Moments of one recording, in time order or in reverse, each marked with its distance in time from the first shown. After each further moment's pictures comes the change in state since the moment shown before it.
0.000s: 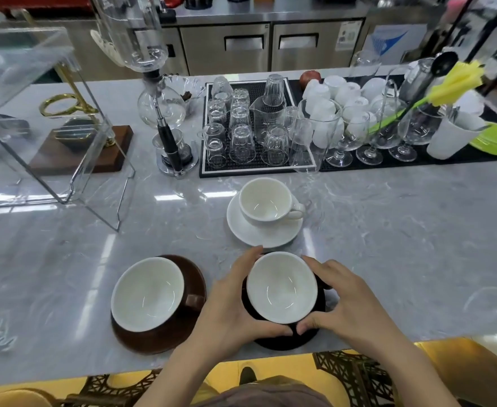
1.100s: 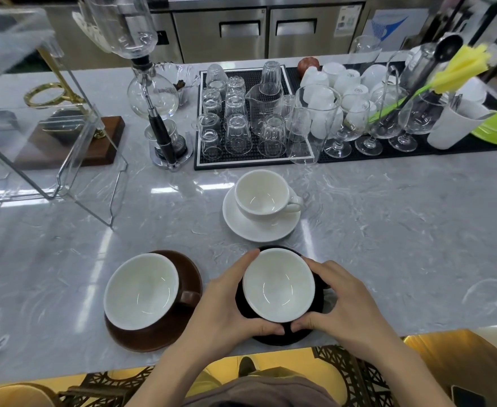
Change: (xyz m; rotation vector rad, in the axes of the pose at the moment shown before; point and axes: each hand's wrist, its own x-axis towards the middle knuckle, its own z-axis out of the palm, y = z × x) left_hand -0.006 -0.009 -0.001 0.007 -0.081 -0.142; right_hand -0.005 0.017 0.017 0.061 0.073 -0.001
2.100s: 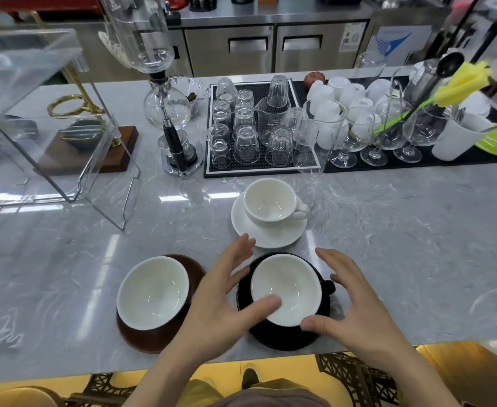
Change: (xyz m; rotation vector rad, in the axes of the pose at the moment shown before) left_hand -0.008 0.022 -0.023 -0.230 0.130 0.079; right_hand -0.008 -0.015 -0.009 0.088 0.025 0.056
